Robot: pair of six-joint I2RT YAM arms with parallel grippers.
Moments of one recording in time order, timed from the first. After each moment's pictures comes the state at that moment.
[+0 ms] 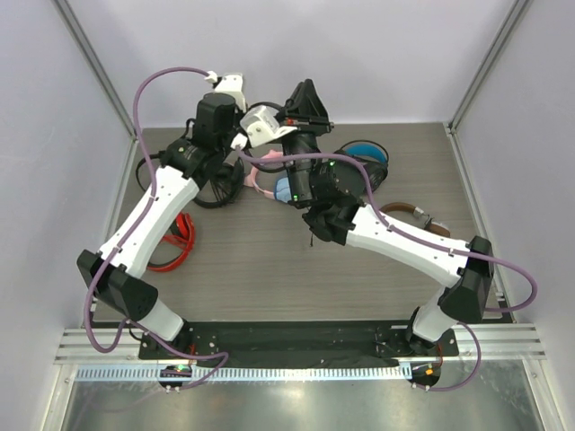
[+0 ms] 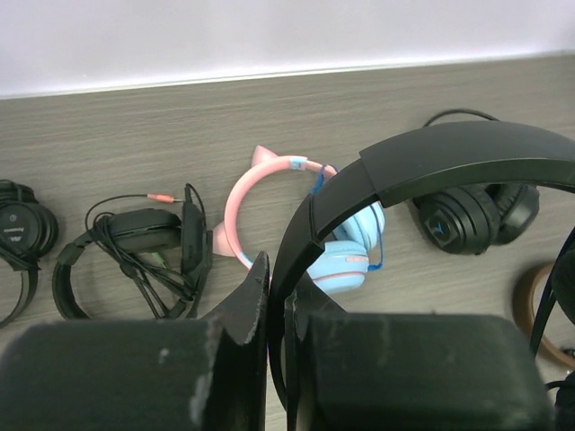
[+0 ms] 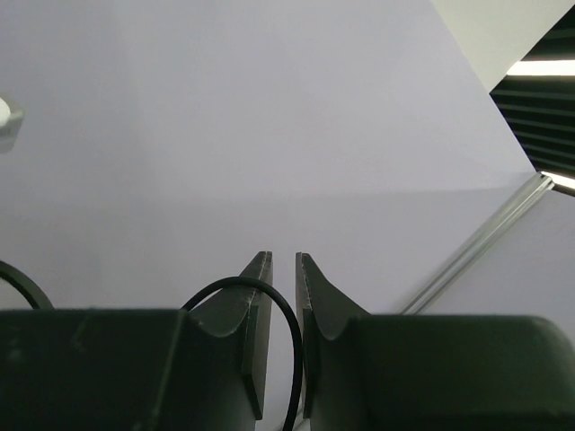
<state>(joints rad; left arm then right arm) -0.49 1.56 1.73 -0.55 -0.24 -0.24 1.06 1.59 1.54 0.83 0.73 -1.46</state>
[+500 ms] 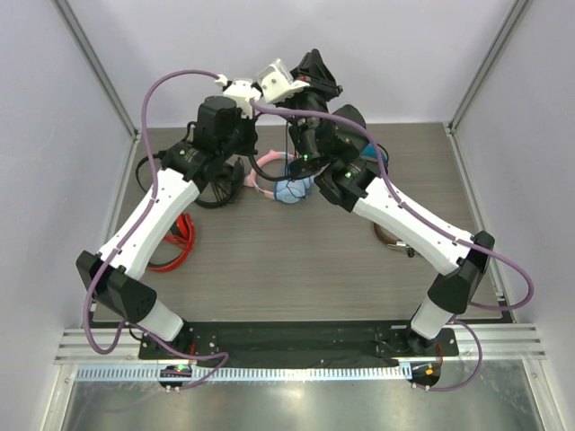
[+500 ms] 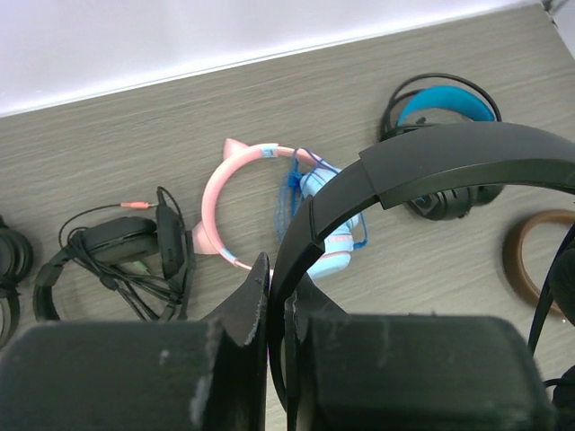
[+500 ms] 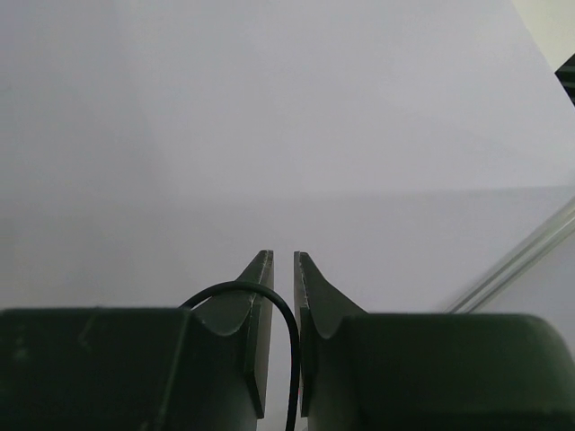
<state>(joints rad) -0.51 1.55 1.70 -0.53 -0.14 -0.16 0.91 1.66 1.80 0.47 0.63 -1.22</state>
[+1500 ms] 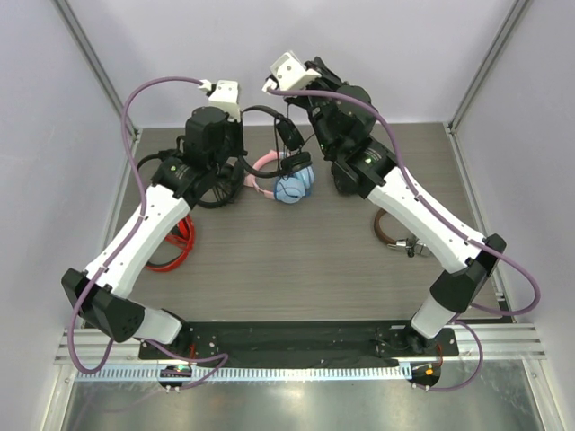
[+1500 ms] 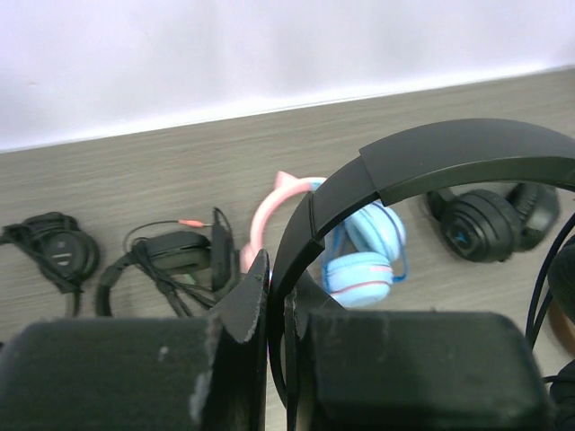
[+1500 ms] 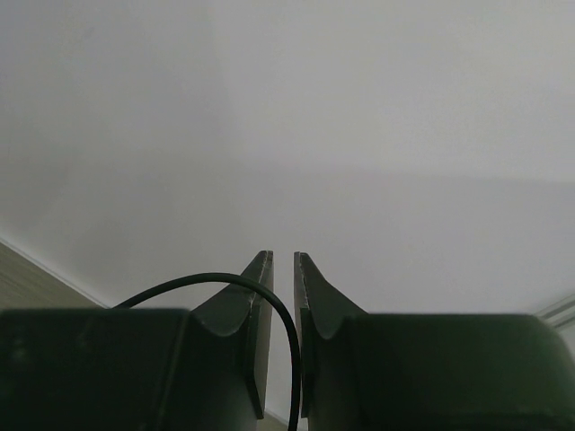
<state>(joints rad) -0.52 1.42 1.55 -0.39 -0.28 -0.12 0.79 1.65 1.88 0.08 0.49 -0.94</state>
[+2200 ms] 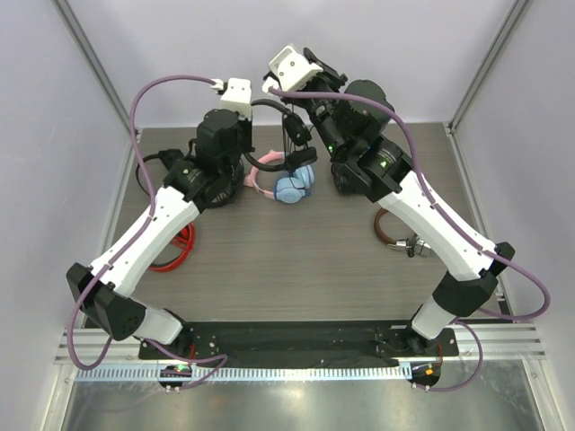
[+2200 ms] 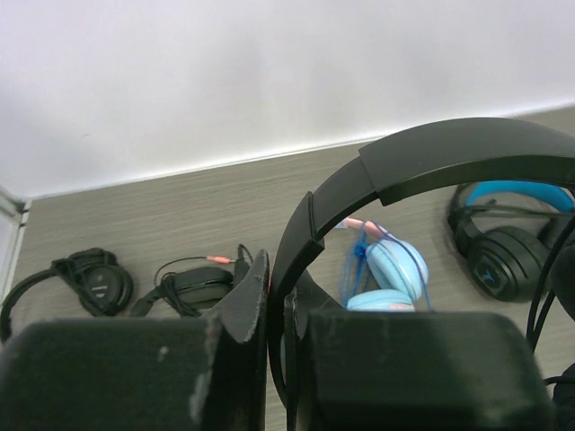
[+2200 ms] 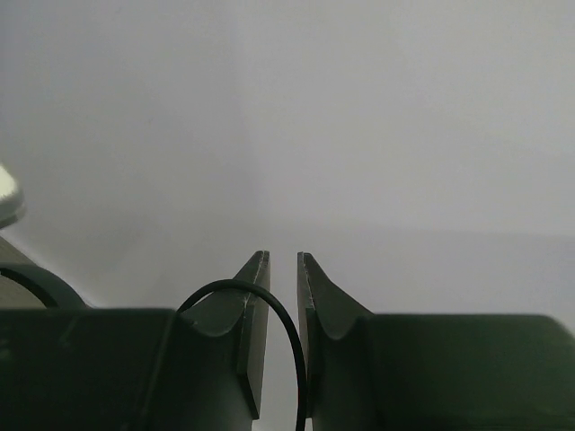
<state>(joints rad) -0.60 1.43 1.54 -0.27 -0.47 -0.02 0.85 1.63 2.03 -0.05 0.40 -0.89</state>
